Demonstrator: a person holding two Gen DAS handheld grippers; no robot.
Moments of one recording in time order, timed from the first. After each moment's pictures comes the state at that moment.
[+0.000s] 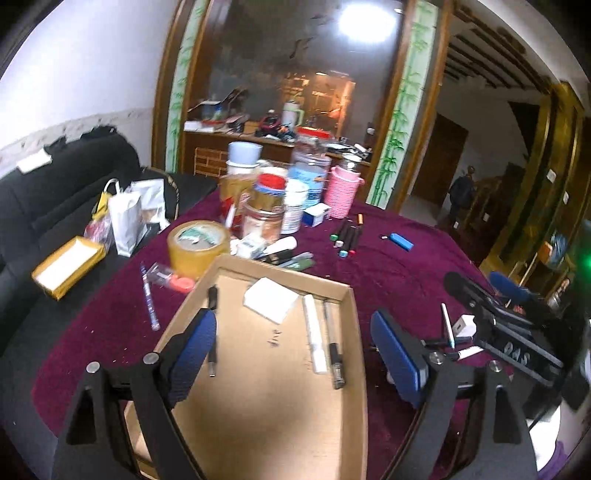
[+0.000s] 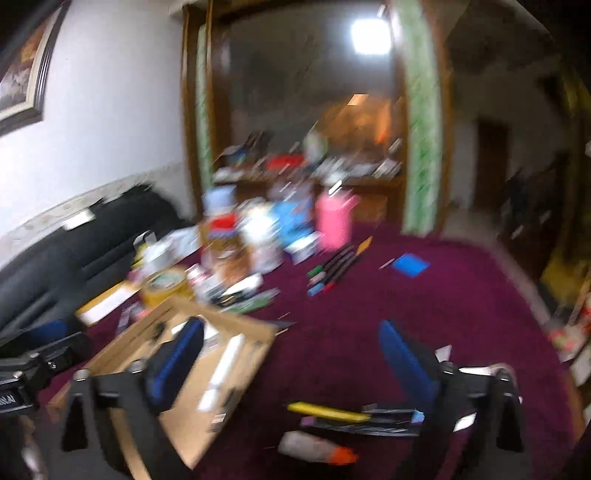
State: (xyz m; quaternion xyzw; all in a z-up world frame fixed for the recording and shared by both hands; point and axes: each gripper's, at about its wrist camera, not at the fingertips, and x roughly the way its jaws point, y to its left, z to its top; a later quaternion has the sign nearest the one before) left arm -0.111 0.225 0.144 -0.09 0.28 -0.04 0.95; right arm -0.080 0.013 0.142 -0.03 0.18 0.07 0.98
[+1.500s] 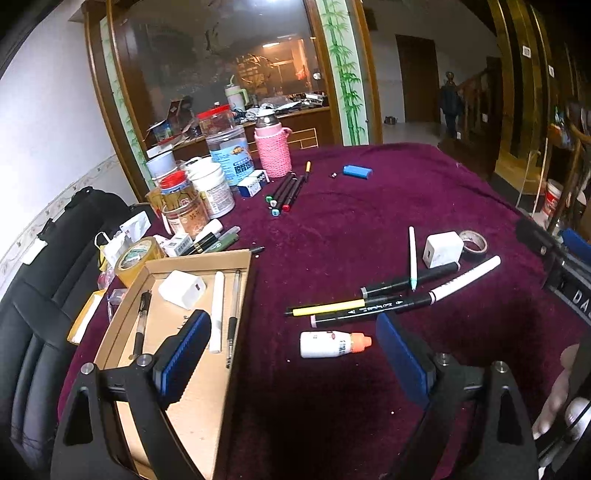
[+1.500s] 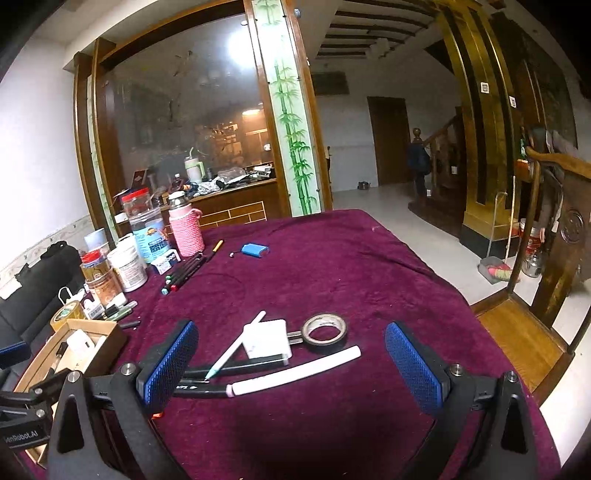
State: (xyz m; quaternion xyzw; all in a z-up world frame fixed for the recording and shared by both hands) left arm -0.105 0.027 0.115 0.11 0.34 -0.02 0.93; right arm -0.120 -0.188 0.102 0.10 0.21 -0.06 0.97
